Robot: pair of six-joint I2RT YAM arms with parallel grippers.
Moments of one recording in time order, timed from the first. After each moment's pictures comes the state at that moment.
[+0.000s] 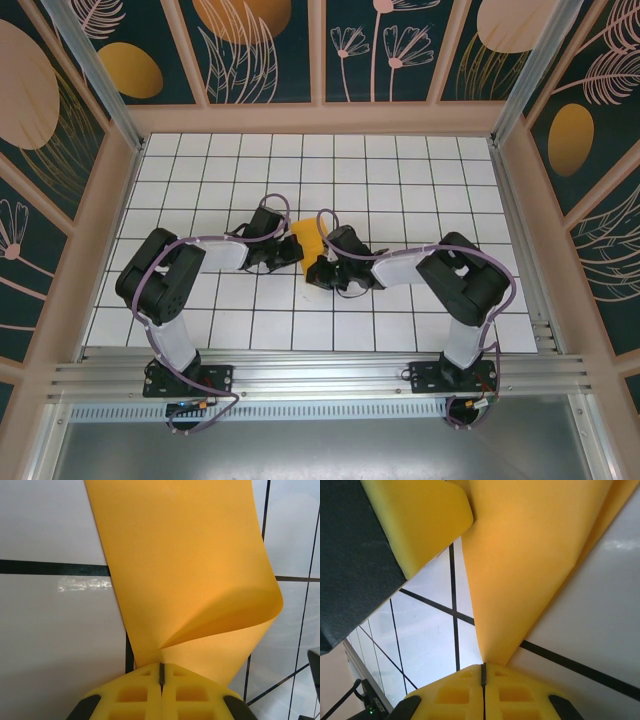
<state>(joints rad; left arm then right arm) -0.52 1.81 0.84 0.02 0.36 -0.78 0.81 1.80 0.79 0.17 -0.42 1.00</state>
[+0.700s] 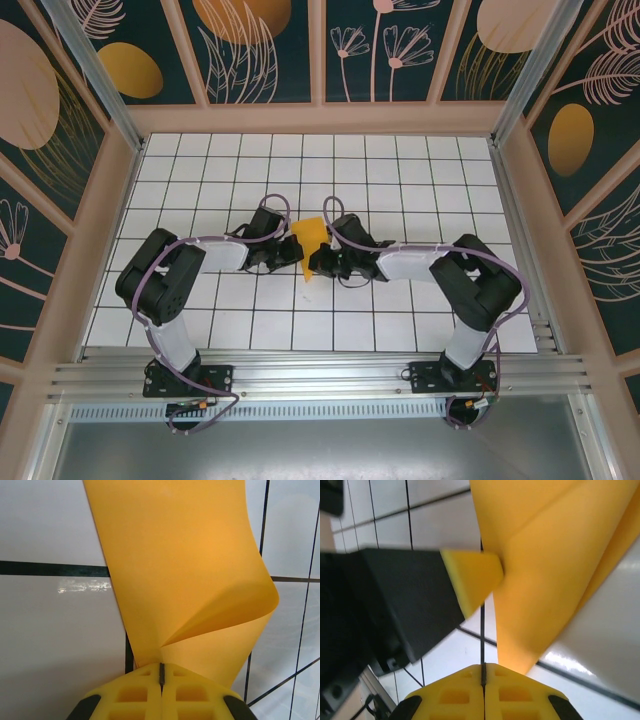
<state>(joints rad) -0.52 1.80 0.84 0.03 0.35 -0.78 0.76 1.74 0.85 0.09 -0.38 0.96</state>
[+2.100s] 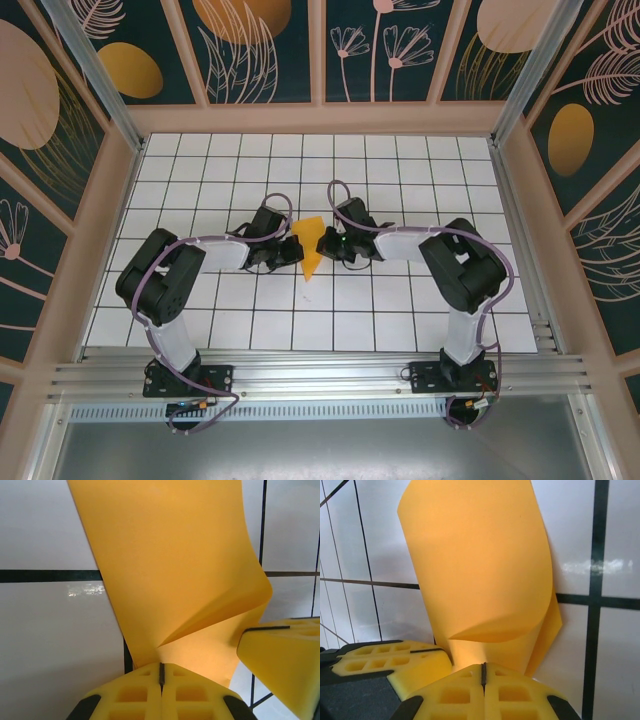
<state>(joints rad) -0.53 1.80 0.85 0.00 0.33 -0.72 0.65 1.88 1.00 -0.01 -0.35 0.89</state>
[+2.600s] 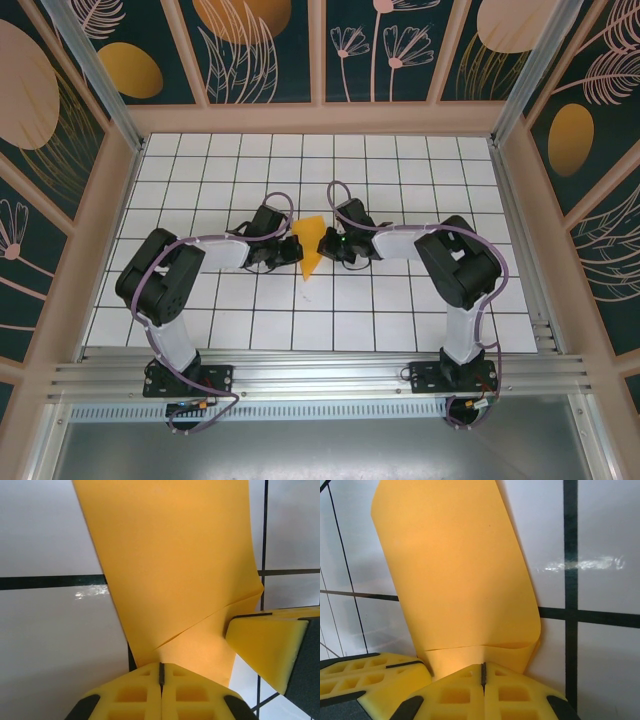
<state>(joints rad) -0.53 1.79 0.87 -0.04 0.31 -0.68 0.65 1.91 1.01 -0.01 -0.33 0.92</state>
